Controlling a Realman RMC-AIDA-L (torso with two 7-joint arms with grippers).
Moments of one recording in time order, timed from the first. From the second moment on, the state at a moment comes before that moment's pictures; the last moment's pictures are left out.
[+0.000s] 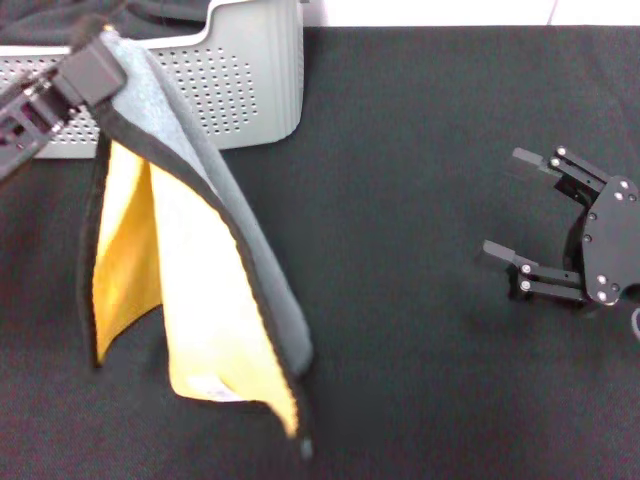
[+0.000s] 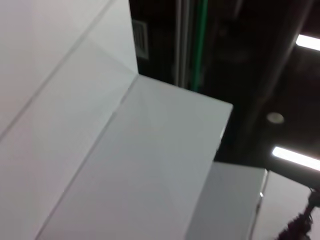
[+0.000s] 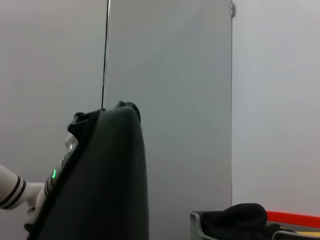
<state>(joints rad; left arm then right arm) -0.25 -2.00 1.05 0.70 0.99 2.04 -1.66 0.37 2.03 -1.23 -0.44 -1.14 -1.74 0.75</state>
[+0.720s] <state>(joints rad) -0.34 -1.97 1.06 0.67 1.16 2.03 -1.64 0.40 2.03 -1.24 -0.44 -1.15 -1.73 0.74</state>
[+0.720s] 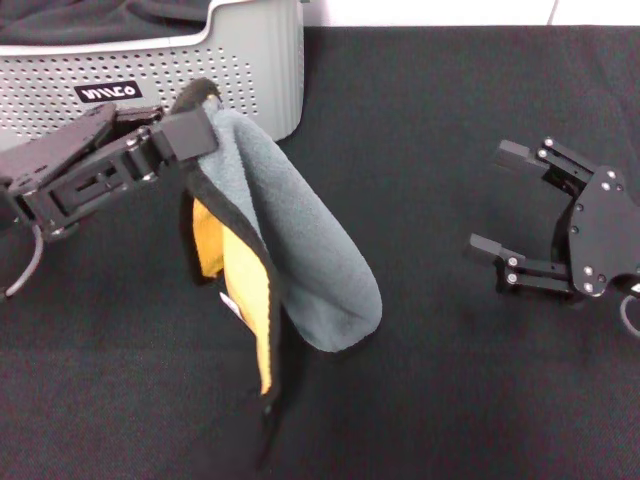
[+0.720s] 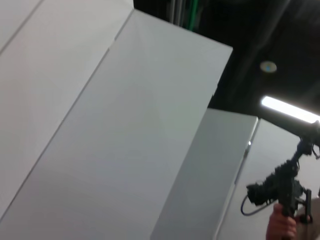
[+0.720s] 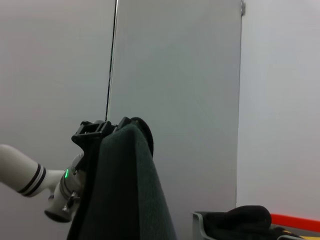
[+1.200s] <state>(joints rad) -0.39 -1.95 1.07 0.72 1.17 2.03 -1.64 0.43 2.03 -1.24 -0.44 -1.15 -1.67 0.71</state>
